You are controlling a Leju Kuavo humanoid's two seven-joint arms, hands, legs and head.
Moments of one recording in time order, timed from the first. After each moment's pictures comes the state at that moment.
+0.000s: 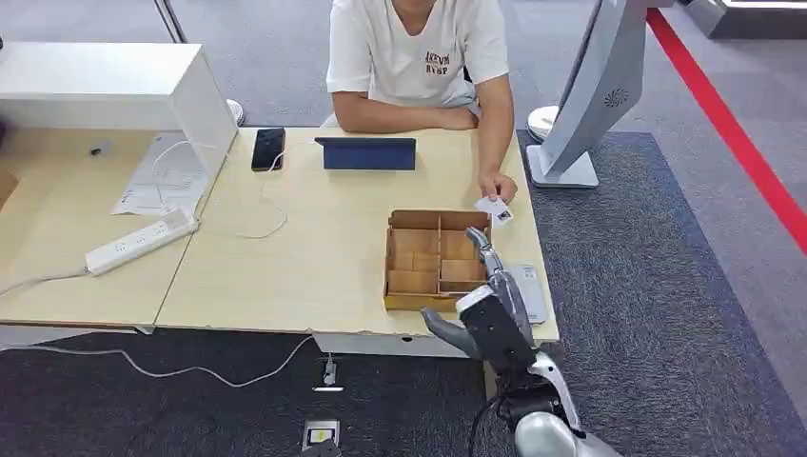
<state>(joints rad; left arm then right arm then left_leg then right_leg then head) -0.17 0.33 -1.20 -1.01 0.85 0.06 0.33 -0.37 -0.27 0.92 -1.51 0.28 -0.52 0.19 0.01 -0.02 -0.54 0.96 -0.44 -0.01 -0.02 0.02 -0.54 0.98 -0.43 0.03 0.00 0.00</state>
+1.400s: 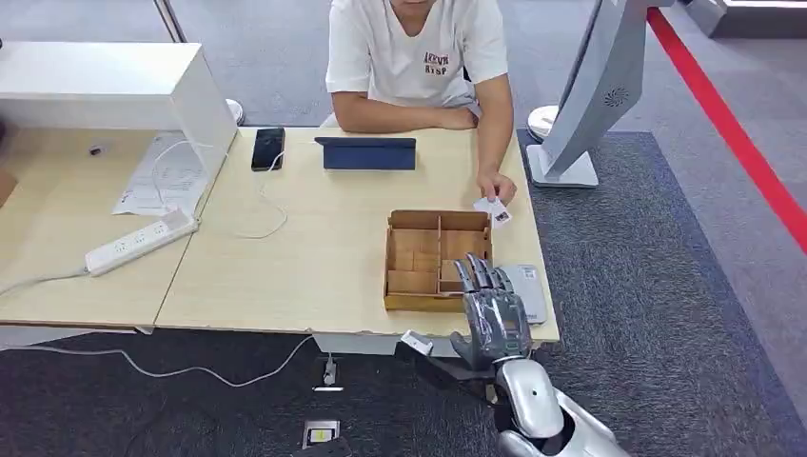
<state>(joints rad) -0.23 0.31 -1.20 -0.97 0.76 -0.07 0.40 -0.43 -0.27 0.99 -1.30 1.07 -0.21 0.56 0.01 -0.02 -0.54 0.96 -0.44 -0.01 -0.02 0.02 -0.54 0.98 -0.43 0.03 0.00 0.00</state>
